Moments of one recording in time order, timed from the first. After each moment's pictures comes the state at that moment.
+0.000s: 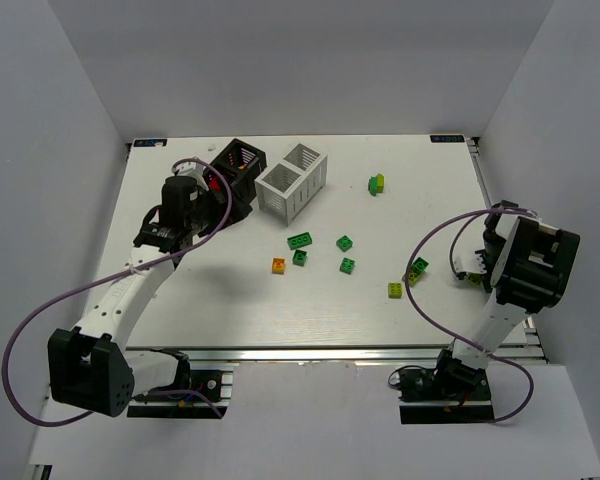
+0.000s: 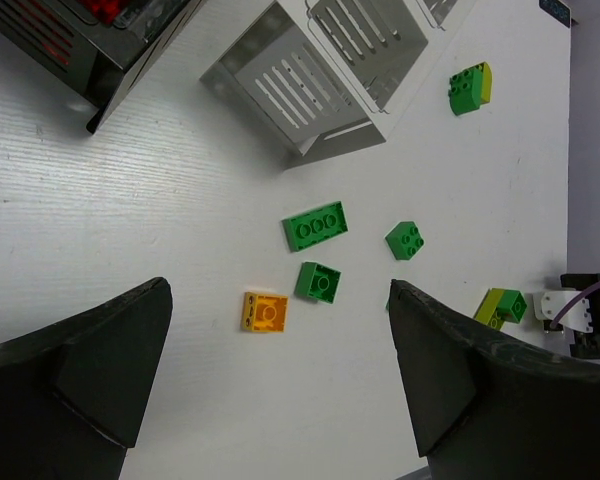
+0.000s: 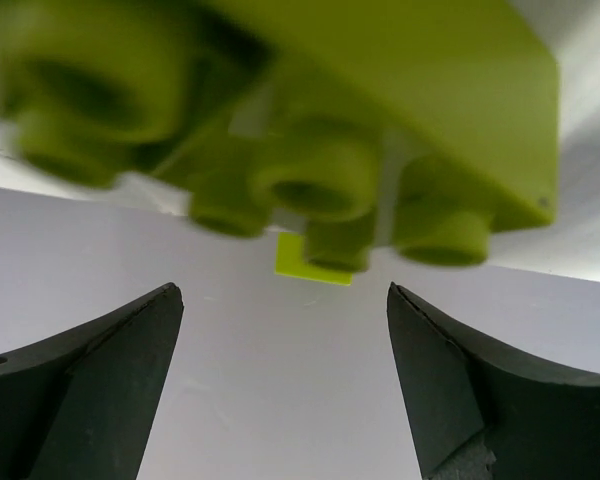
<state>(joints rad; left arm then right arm) -0.24 1.21 0.97 -0.30 0.13 -0.60 -0.37 1.86 1.10 -0.79 0.47 -1.98</state>
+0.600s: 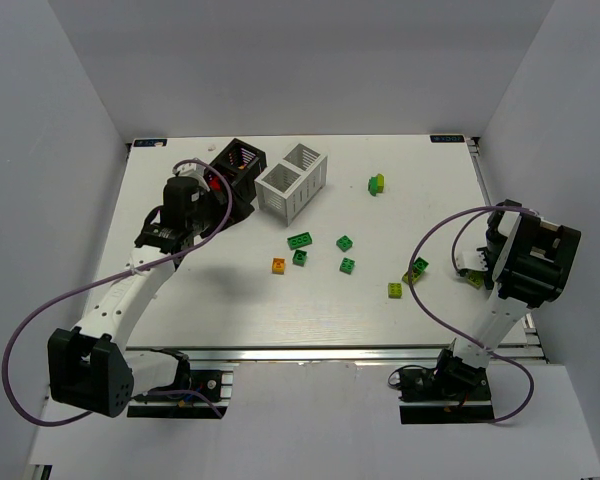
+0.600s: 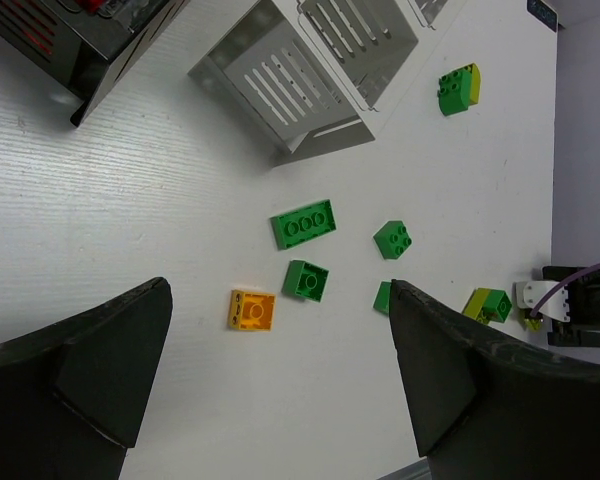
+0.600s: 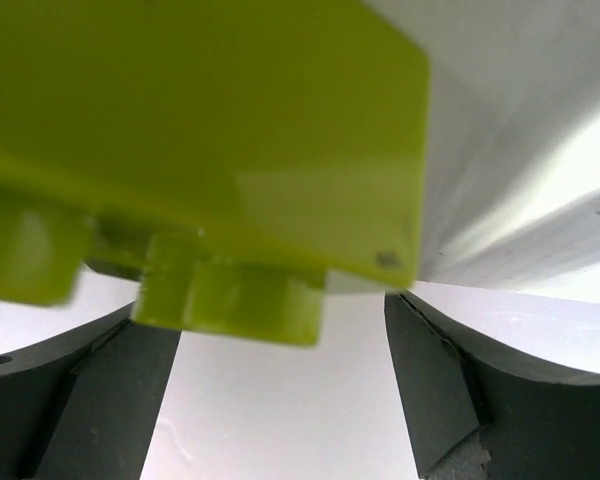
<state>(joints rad) -0.25 1.21 0.96 -0.29 0.14 -0.64 -0.40 1.93 1.14 -0.73 0.45 -1.98</state>
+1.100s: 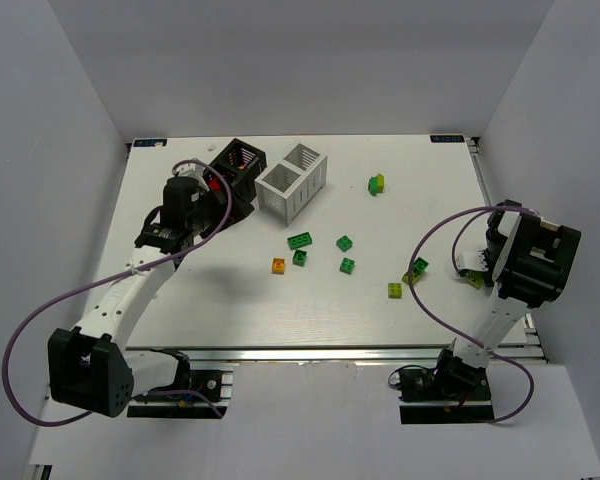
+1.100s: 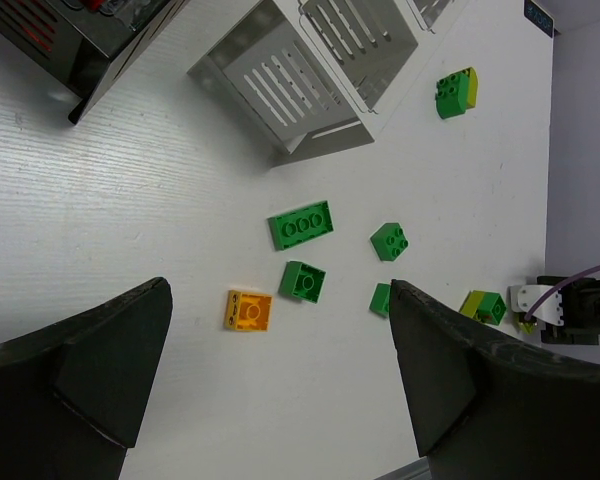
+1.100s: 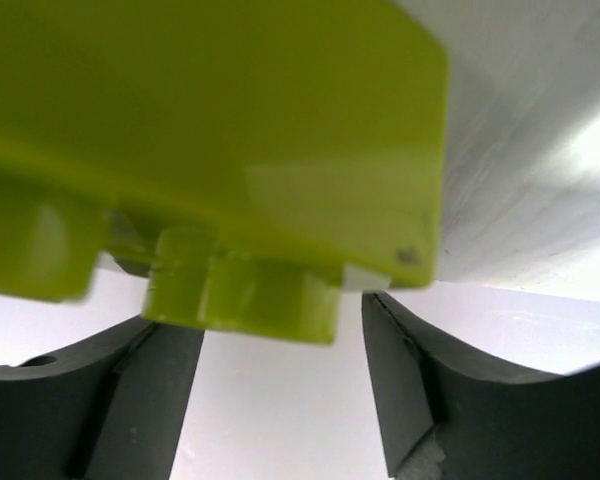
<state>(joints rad) -0.25 1.21 0.95 -0.28 0.14 -0.65 -0.40 1.93 1.14 -0.73 0.45 -1.99</state>
